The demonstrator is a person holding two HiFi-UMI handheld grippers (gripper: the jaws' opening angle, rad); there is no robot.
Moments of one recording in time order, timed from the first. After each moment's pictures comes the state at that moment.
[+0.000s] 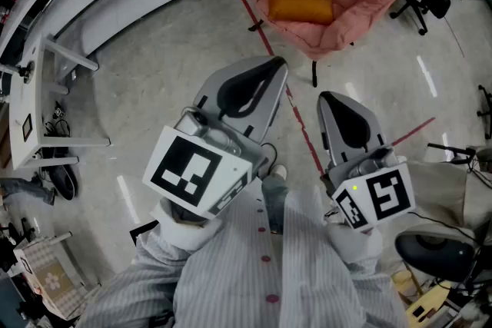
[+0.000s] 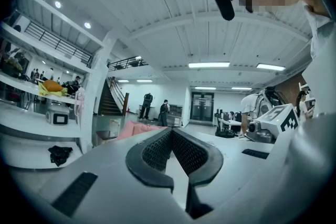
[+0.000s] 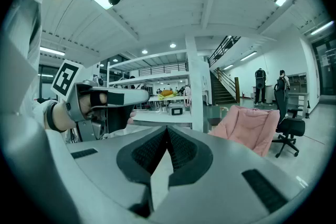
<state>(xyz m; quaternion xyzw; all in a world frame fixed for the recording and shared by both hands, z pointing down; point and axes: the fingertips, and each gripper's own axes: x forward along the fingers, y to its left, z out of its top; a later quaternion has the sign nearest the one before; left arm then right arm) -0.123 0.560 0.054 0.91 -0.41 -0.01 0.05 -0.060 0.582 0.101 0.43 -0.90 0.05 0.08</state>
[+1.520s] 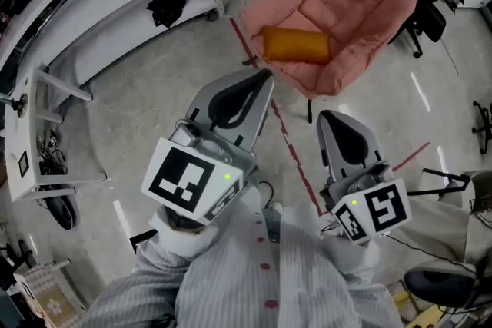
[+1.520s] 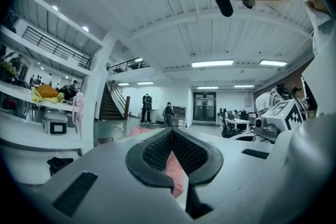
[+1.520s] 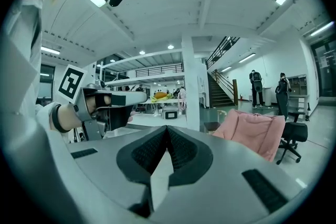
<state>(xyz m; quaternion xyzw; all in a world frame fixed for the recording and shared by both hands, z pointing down) -0.150 0.412 0.050 0.91 -0.42 0.00 0.03 -0.067 0.446 0.094 0.44 -0.89 0.05 0.07</state>
